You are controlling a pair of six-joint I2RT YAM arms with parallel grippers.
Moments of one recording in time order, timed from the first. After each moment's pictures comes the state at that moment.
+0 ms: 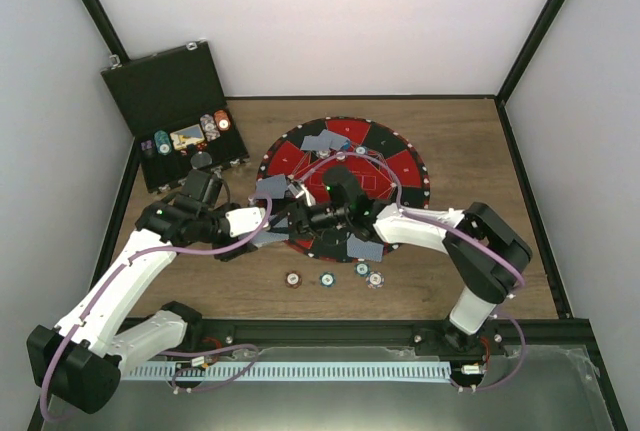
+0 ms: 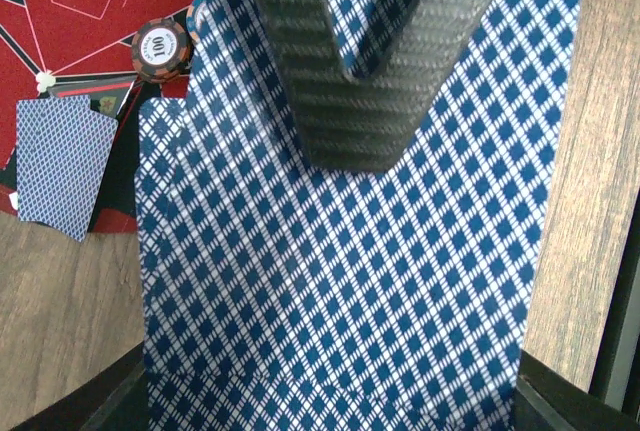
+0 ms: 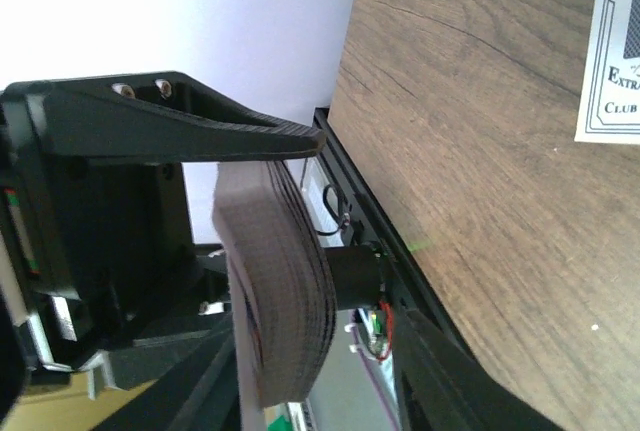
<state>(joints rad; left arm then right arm) -0.41 1.00 0.90 -0.99 0.34 0.83 0.83 1.68 0.93 0.33 -0.84 1.06</state>
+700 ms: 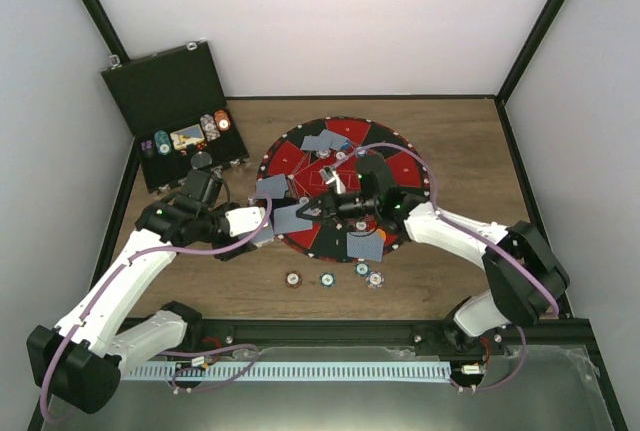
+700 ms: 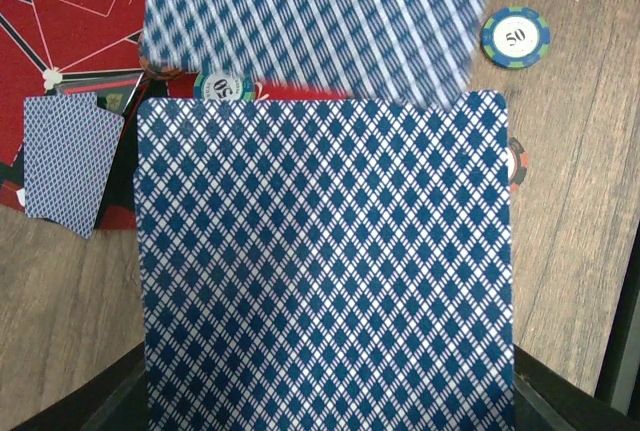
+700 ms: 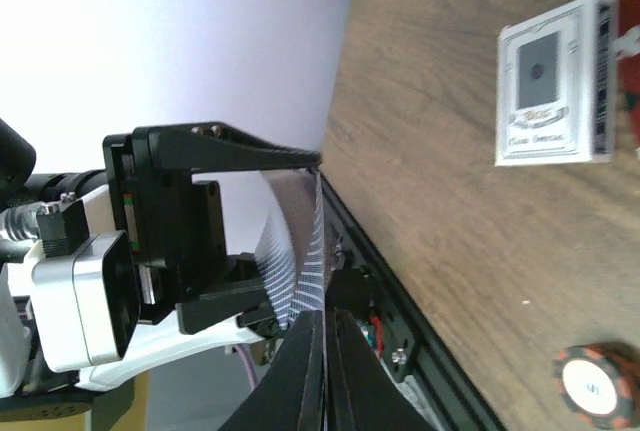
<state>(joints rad) -0.41 1.00 0.90 -0.99 0.33 0.84 0.71 1.48 0.85 0.21 -0.83 1.05</state>
